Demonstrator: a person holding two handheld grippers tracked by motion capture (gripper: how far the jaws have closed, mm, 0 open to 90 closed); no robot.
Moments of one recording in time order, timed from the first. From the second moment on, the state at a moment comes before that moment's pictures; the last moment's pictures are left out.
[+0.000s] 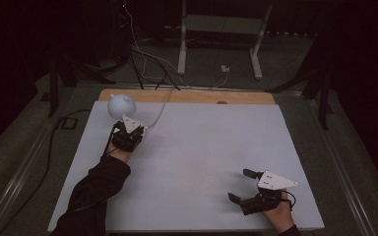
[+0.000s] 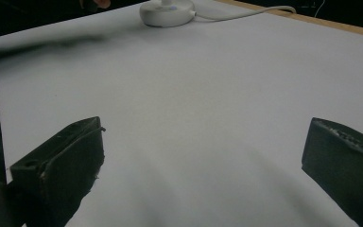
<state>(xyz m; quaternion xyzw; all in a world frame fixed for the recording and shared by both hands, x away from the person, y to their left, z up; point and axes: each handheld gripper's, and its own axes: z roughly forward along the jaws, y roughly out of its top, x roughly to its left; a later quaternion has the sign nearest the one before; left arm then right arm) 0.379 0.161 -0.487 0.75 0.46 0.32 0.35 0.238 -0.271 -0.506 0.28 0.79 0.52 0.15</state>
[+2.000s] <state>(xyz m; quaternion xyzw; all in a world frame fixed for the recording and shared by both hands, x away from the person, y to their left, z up) 0.400 0.155 -0.513 0.81 0.41 0.36 0.24 0.239 -0.270 -0.507 0.28 0.80 0.51 0.15</state>
